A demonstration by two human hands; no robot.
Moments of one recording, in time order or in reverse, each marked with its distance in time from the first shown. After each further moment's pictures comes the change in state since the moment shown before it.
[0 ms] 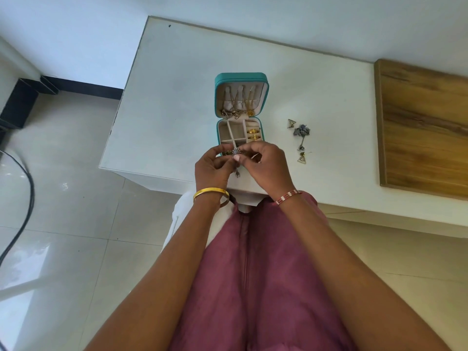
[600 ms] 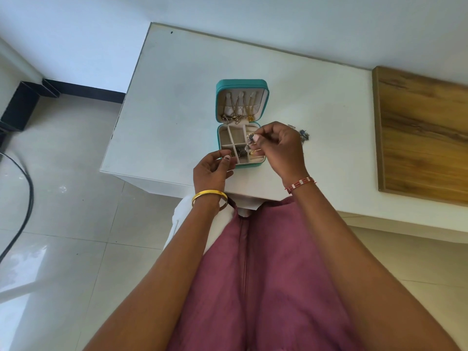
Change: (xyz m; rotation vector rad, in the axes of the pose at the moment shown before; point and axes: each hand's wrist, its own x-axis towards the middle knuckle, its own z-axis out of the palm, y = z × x) left_hand 0.004 -0.001 0.003 -0.092 0.096 -0.070; right_hand 0.024 -0.005 -0.023 0.344 0.078 0.075
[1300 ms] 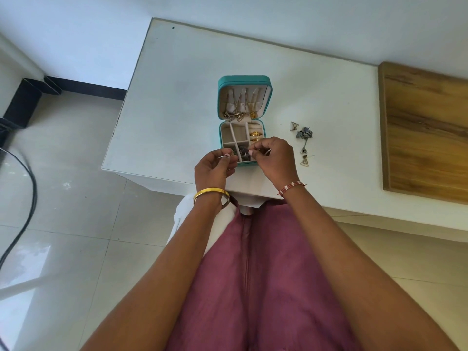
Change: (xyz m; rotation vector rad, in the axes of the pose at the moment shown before) left_hand 0.000 0.003 0.001 -0.030 0.022 -0.063; right_hand 0.003 0.035 0.013 -0.382 -0.002 -0.027
